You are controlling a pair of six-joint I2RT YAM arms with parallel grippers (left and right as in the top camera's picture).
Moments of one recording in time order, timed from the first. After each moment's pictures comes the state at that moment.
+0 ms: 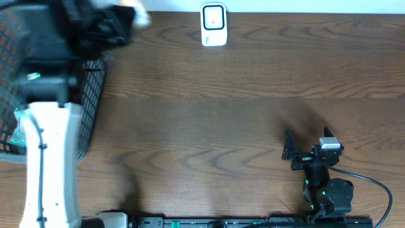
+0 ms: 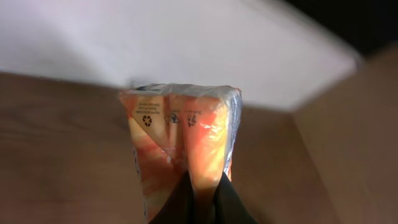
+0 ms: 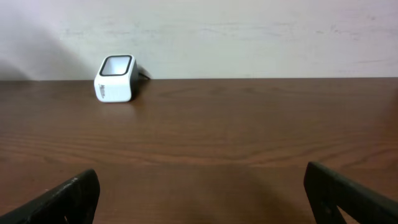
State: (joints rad) left arm -0.04 1.48 1.75 -0.73 0.53 -0.40; right arm 0.06 0.02 0.01 -0.07 -0.02 0.04
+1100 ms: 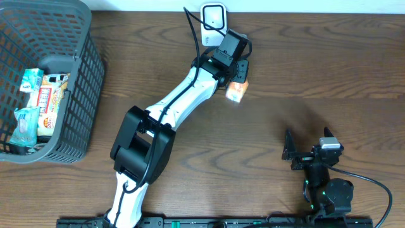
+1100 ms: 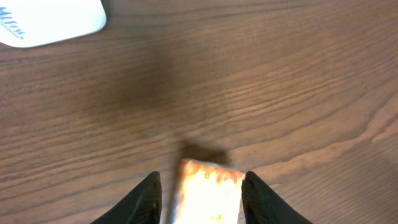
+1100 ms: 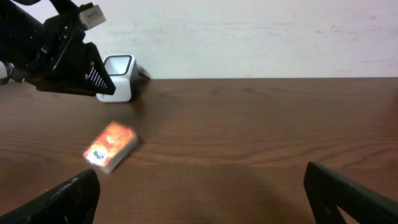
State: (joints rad) left arm -0.60 2.14 1.75 -0.49 0.03 -0.35; right arm 0.06 0.02 0.01 -0.07 -0.02 0.04
